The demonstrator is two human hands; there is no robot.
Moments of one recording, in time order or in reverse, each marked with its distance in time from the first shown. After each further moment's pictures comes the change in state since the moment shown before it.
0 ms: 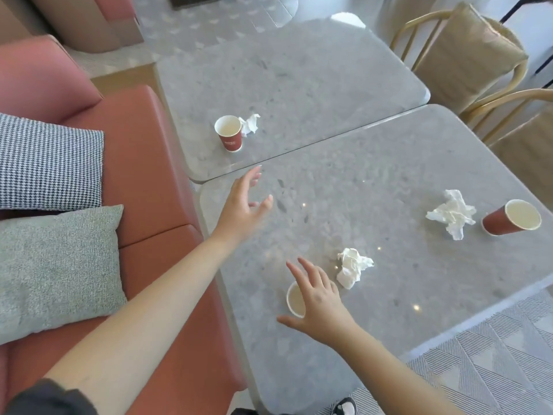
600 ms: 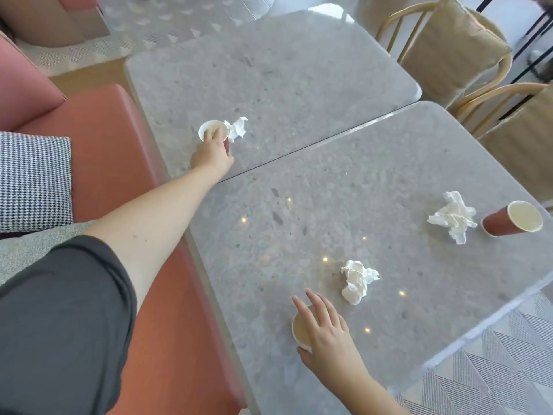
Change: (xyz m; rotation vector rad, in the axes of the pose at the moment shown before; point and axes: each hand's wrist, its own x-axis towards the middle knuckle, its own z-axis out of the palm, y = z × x) left_hand 0.207 -0.062 -0.029 0.816 -0.077 -0.182; right_hand -0.006 -0.008 0.023 -0.188 -0.048 0.114
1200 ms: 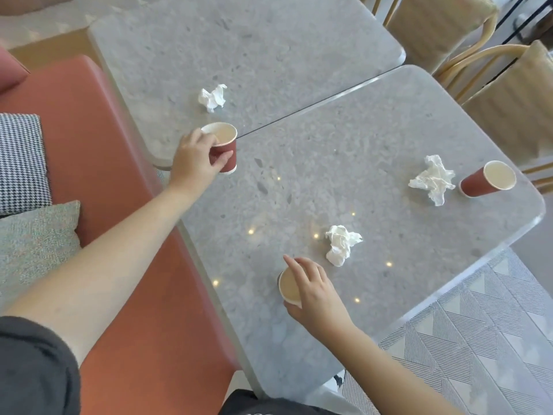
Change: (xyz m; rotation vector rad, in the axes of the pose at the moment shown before) left_hand -0.105 -0.013 0.013 -0.217 0.264 0.342; right_hand -0.005 0.007 0.000 0.217 0.201 -0.024
